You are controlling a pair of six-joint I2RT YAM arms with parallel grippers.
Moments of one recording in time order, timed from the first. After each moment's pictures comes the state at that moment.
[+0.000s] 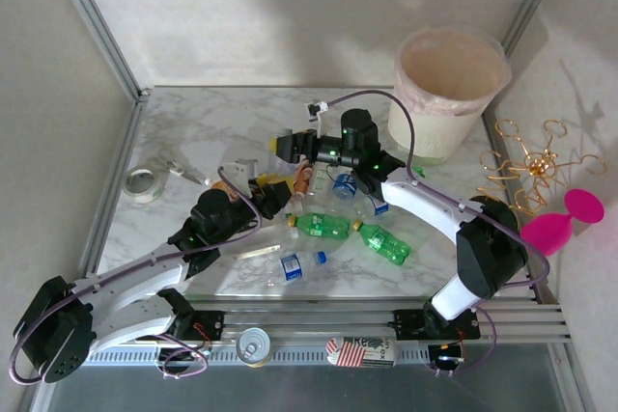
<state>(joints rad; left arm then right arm) -0.68 1.02 0.46 0.51 0.04 -0.59 0.68 1.58 1.16 0.29 -0.61 0.64</state>
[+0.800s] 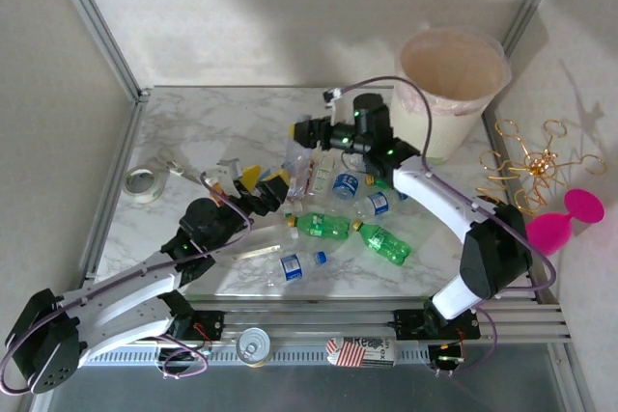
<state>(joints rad) -0.72 0.91 0.41 0.57 -0.17 -0.63 0.57 1.56 1.28 0.01 -0.51 0.46</state>
